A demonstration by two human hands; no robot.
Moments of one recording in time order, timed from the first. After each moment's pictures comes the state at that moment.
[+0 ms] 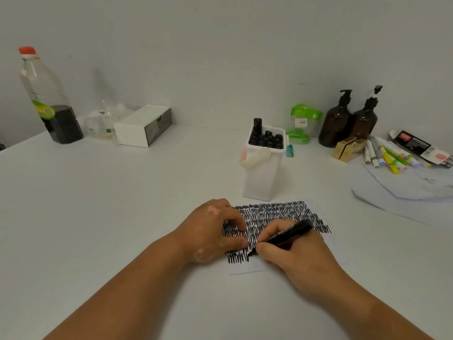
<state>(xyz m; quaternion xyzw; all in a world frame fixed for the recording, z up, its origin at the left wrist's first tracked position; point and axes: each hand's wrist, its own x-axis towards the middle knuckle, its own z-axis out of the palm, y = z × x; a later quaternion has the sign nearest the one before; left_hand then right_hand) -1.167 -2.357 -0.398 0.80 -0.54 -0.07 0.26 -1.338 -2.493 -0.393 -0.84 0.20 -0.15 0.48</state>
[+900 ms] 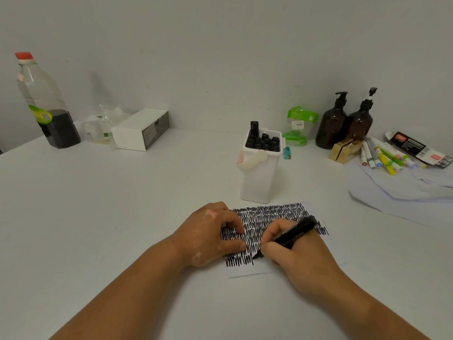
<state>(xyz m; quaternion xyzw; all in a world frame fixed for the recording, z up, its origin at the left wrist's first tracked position) -1.168 -2.357 -0.396 0.81 -0.54 -0.08 0.24 -1.338 -2.495 -0.390 -0.84 0.20 -0.17 0.47</state>
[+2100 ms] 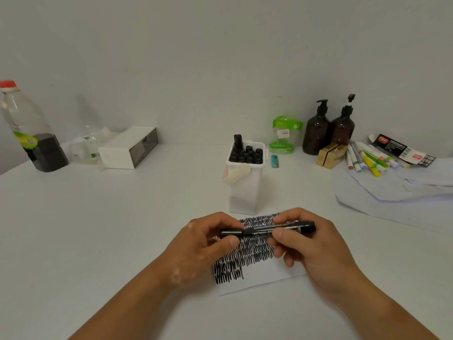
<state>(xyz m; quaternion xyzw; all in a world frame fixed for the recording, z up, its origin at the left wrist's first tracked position) -1.182 -2.356 -0.384 0.66 -0.50 -0.22 0.52 -1.351 -2.524 -0.373 -0.67 0.16 -0.26 0.67</state>
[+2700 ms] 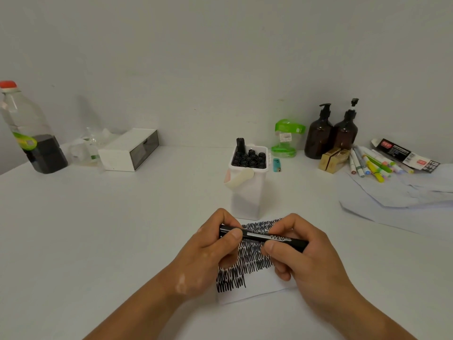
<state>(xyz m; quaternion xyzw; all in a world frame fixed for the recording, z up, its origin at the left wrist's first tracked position) -1.200 -2.363 -0.378 0.58 -0.44 -0.29 0.63 -1.342 -2.502 -0.372 -0.69 0.14 -0.28 0.65</state>
